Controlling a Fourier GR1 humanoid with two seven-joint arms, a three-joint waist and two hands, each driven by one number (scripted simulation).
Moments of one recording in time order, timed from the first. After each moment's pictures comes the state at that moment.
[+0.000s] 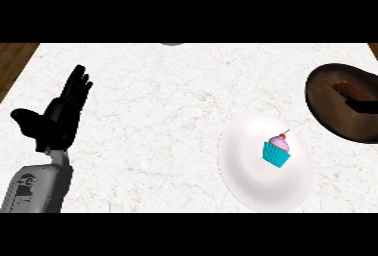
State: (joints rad) left arm -0.27 0.18 0.09 -1.48 0.01 0.04 0.09; right arm -0.76 -0.57 -0.60 -0.30 0.68 -0.47 0.04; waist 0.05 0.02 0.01
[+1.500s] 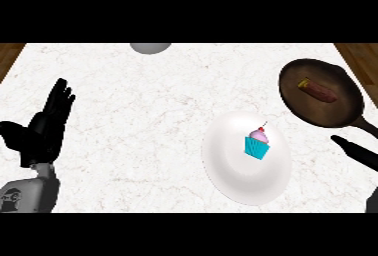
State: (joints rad) left arm -0.17 0.20 0.15 -1.50 0.01 0.06 0.09; right arm -0.19 -0.13 -0.69 -1.27 0.24 -0.19 -0.26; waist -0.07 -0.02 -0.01
